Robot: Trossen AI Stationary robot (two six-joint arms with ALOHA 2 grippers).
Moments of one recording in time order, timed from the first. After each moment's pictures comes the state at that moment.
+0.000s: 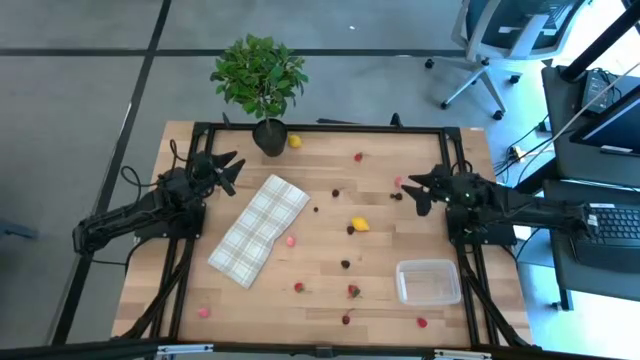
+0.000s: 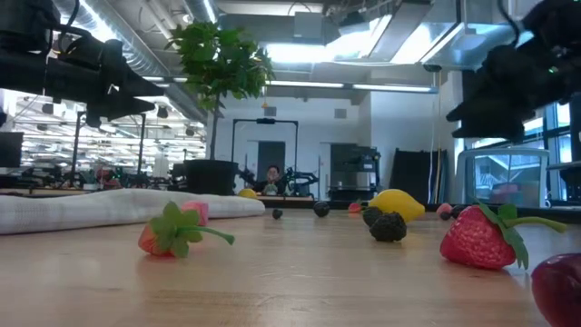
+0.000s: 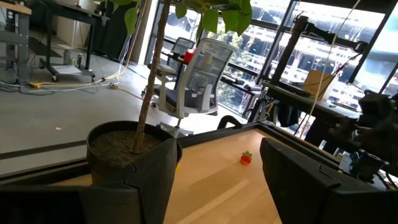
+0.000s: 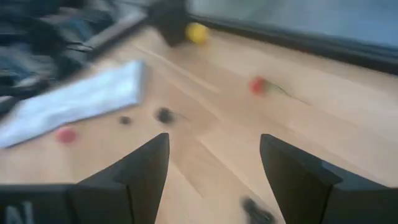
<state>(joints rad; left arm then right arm) 0.42 0.00 0.02 0.02 -0.33 -0.33 -0.19 0.30 0.25 -0.38 0.30 0.51</state>
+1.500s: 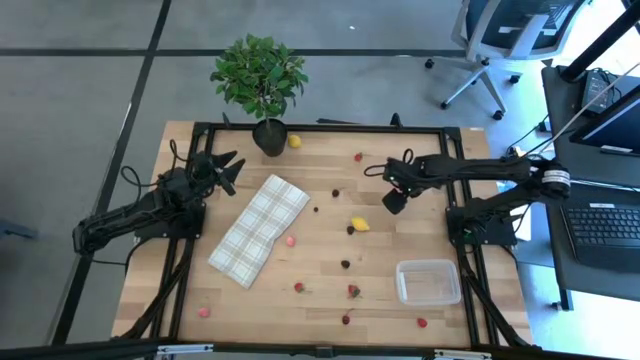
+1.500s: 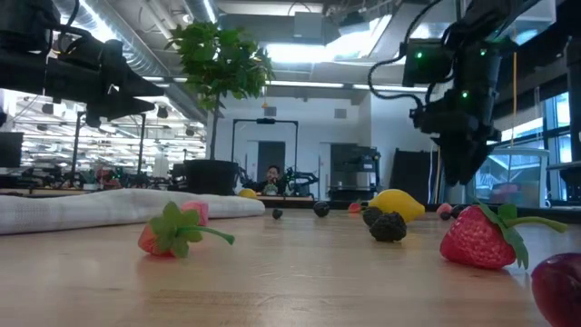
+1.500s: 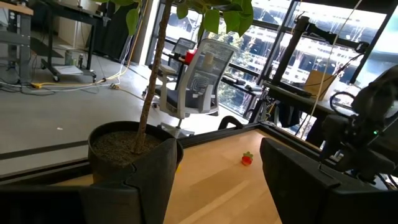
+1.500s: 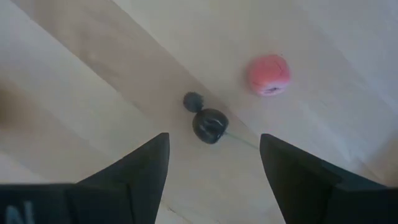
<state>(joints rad) 0.42 0.00 0.02 0.02 -0.33 -0.33 -0.30 1.34 0.77 -0.83 0.16 0.52</state>
